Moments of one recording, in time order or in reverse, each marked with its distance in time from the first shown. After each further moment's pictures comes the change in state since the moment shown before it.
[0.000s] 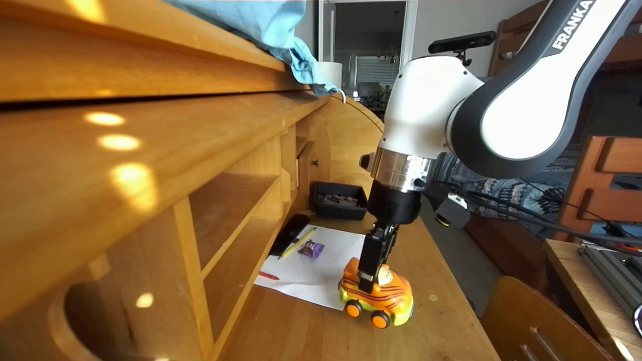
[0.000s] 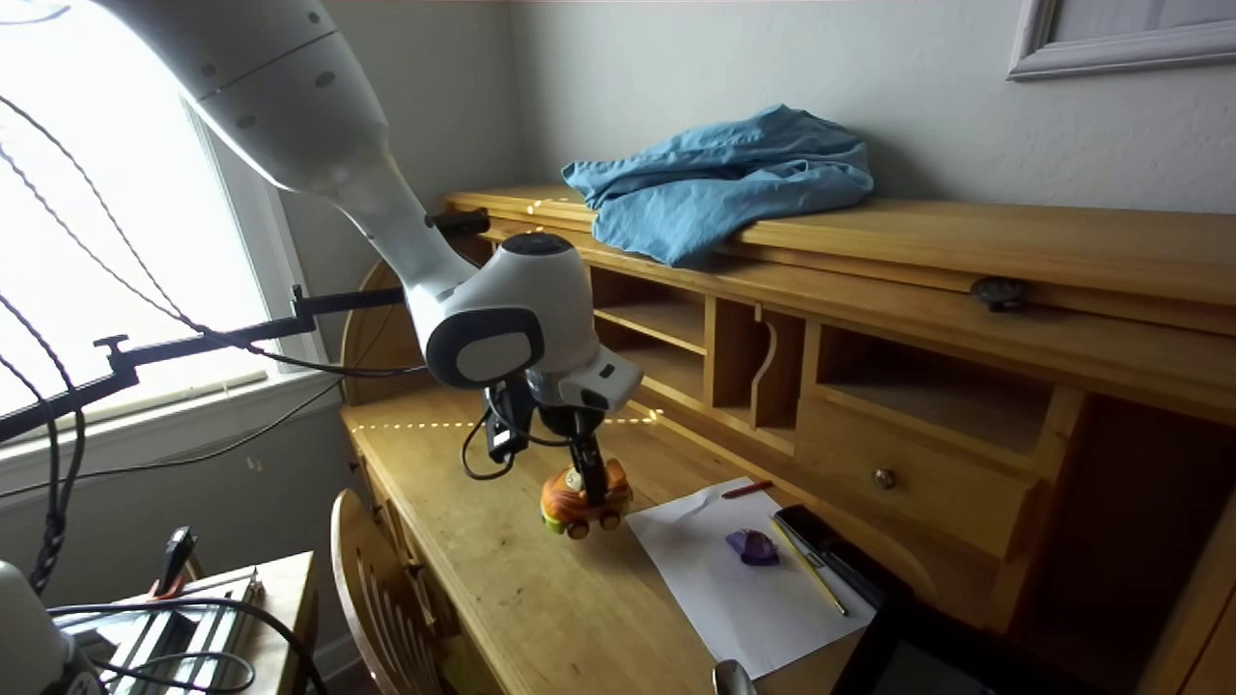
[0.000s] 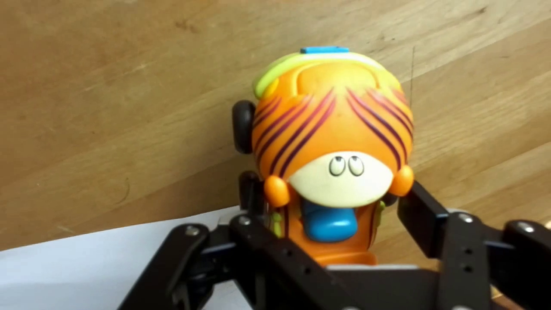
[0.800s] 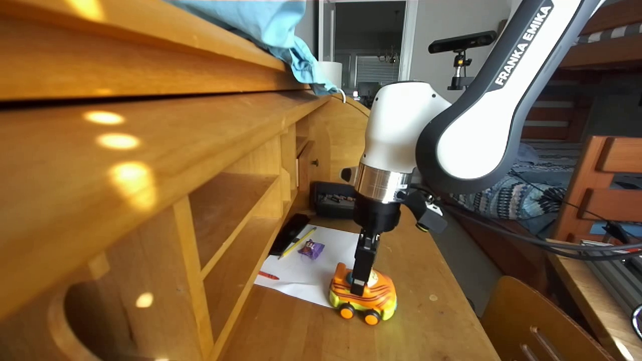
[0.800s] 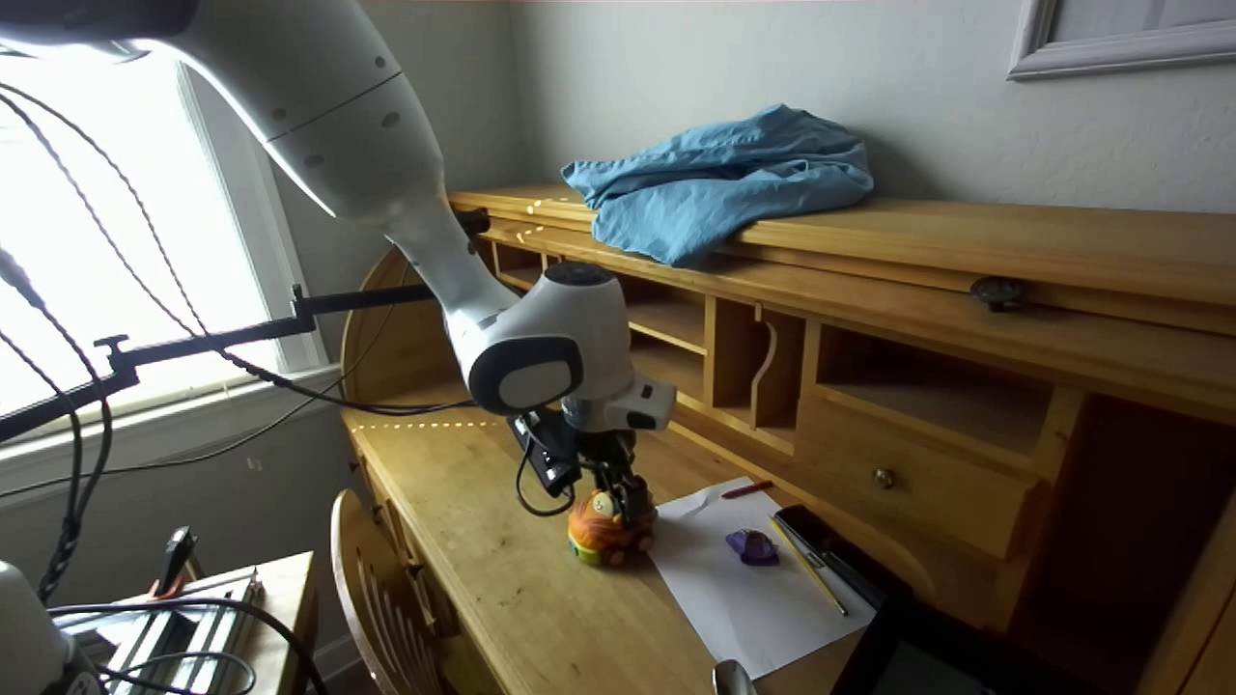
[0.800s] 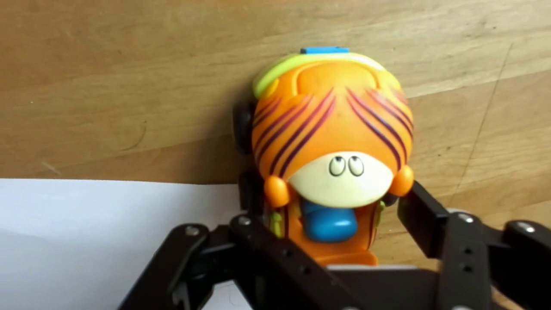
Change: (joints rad) arm -0.029 0.132 -0.029 0.109 -0.045 -0.007 -0.233
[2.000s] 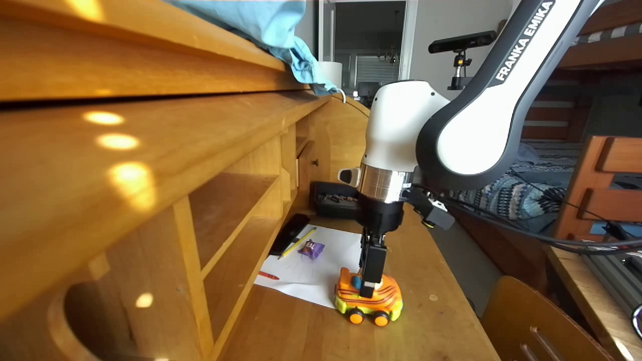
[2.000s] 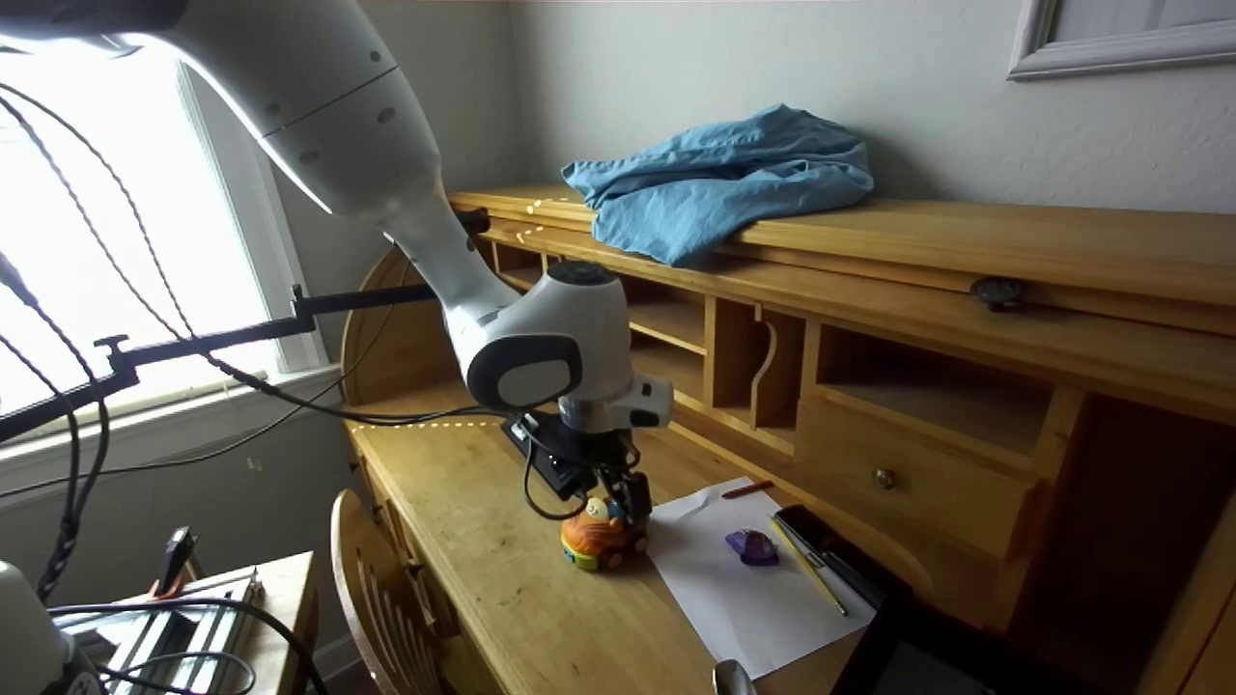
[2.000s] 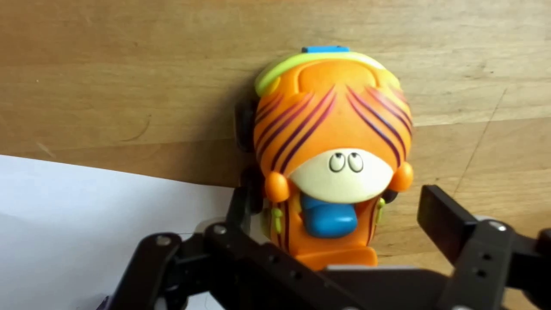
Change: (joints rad) arm -0.017 -0.010 0.015 -0.005 0.008 -0.042 -0.150
